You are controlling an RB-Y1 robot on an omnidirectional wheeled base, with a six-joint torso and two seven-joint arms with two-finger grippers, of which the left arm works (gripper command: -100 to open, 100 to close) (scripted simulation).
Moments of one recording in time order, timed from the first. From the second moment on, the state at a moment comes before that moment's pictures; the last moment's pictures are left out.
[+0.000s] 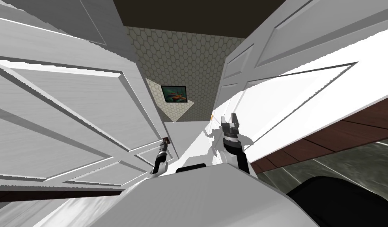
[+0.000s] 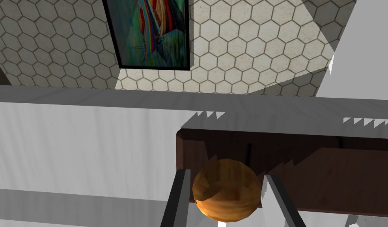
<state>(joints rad) -0.14 0.08 0.21 -0.62 0.08 -0.82 -0.01</state>
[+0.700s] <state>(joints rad) -0.12 0.09 0.25 -0.62 0.13 -0.81 -0.04</state>
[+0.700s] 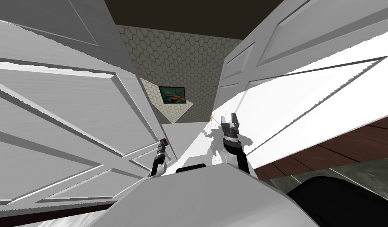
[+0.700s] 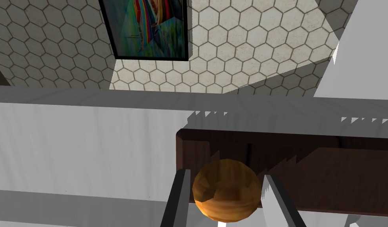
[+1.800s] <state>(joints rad) -0.07 0.08 0.37 -0.70 0.25 -0.80 -0.13</state>
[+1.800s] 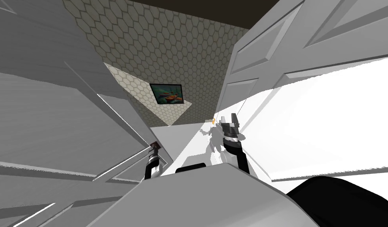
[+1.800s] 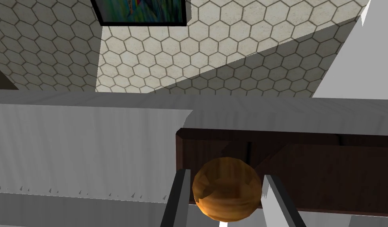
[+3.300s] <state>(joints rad) 0.00 0.07 0.53 -0.81 0.42 -0.76 -0.26</state>
